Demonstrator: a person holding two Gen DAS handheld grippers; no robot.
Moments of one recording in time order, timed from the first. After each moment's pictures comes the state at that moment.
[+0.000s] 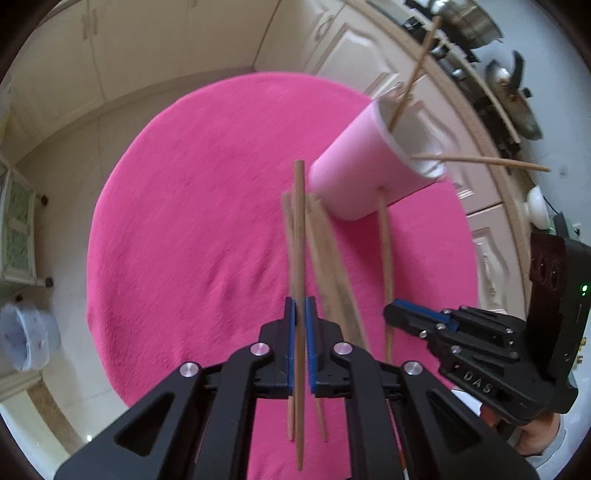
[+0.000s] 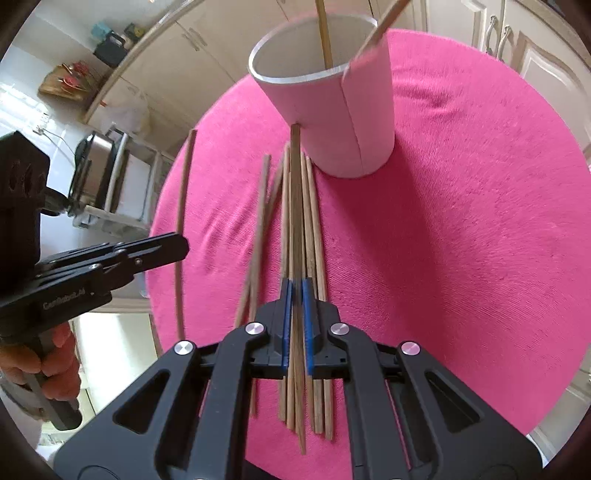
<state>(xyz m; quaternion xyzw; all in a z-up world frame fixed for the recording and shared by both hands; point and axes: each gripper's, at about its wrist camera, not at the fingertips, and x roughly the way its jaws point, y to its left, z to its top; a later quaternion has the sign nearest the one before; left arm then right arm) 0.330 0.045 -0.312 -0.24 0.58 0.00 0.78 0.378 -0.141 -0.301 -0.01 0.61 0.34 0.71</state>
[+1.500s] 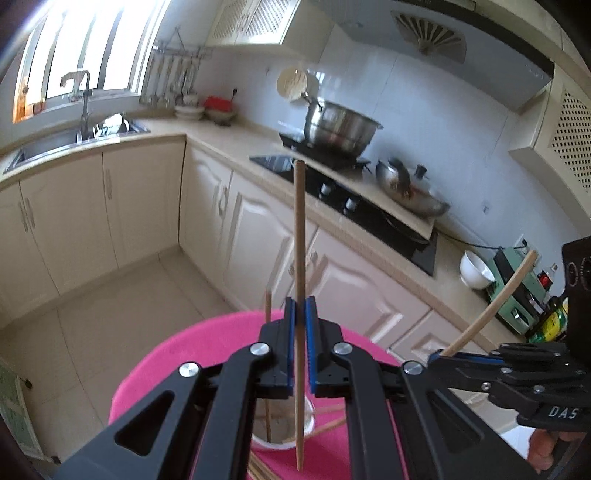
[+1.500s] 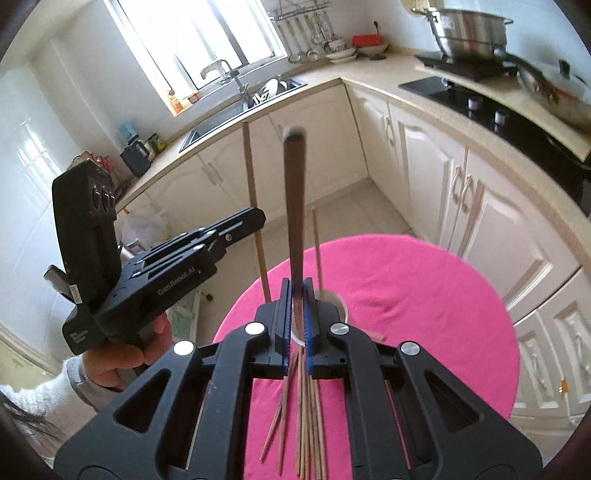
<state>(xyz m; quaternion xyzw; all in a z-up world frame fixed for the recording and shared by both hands) 0.449 0.002 -0.133 -0.13 0.31 -0.09 0.94 0.438 -0.177 -0.099 0.05 0.42 0.33 0.84</state>
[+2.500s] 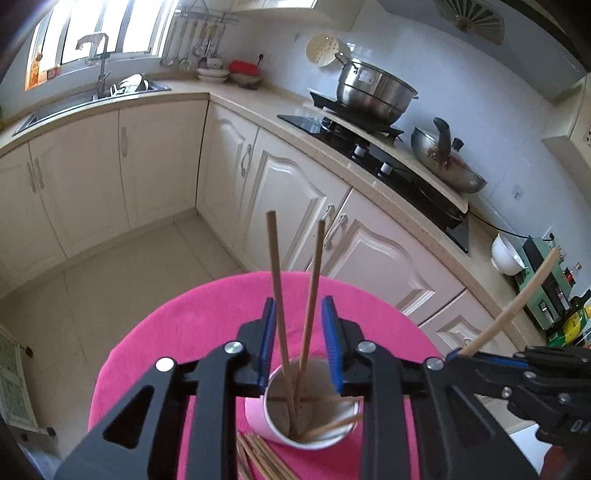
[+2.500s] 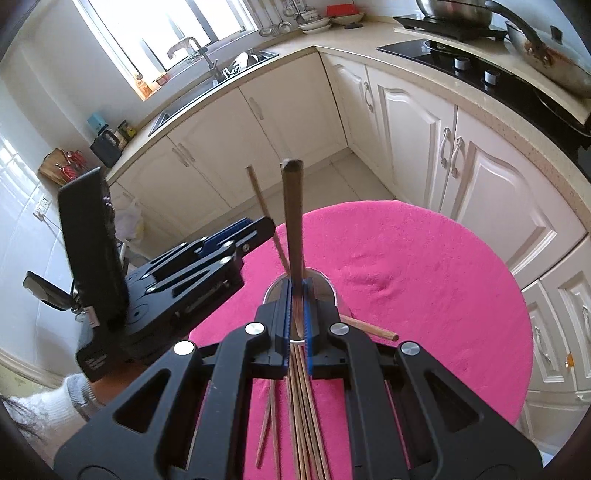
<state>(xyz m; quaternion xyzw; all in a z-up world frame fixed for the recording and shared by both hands) 0.462 0.012 -0.218 -0.15 0.38 -0.05 0.91 0.450 -0.152 -0.157 0.05 0.48 0.28 0.83</state>
